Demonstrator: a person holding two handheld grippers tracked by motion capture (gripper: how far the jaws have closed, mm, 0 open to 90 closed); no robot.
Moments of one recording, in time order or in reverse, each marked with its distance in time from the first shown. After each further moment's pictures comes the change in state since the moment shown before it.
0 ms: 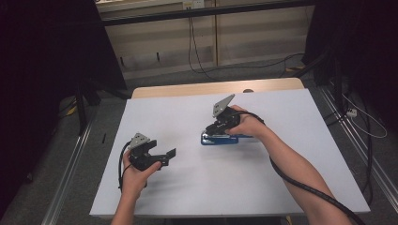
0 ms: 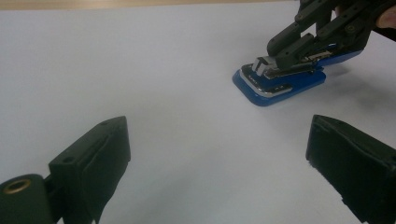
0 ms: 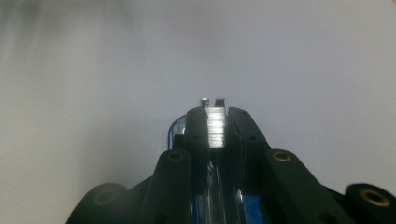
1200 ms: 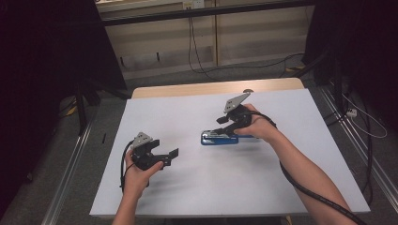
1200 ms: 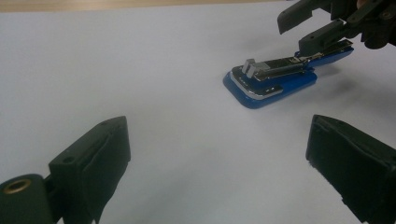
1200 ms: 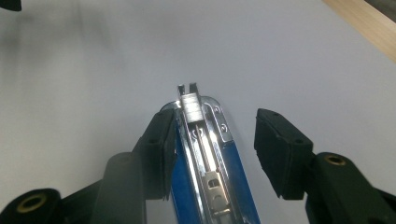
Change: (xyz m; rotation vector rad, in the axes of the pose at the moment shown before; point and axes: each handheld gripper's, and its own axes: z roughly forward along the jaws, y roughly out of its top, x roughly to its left) left arm -0.006 0.003 0.005 0.004 -0.026 0.012; right arm 0.012 -0.013 -0.038 -0.057 -0.139 0.132
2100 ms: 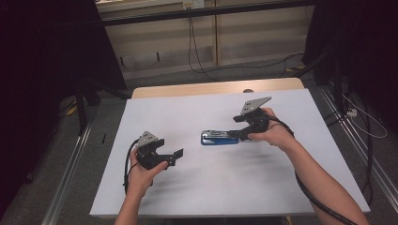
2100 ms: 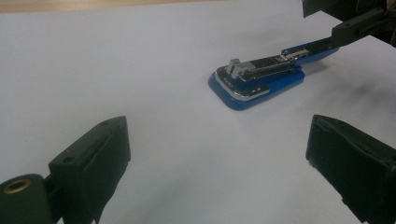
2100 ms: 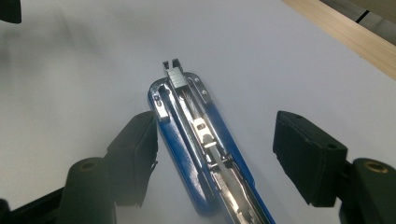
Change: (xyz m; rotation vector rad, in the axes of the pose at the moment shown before) left arm -0.008 0.004 0.009 0.006 -0.034 0.019; right arm 0.015 -0.026 -0.043 -0.035 -0.131 0.092
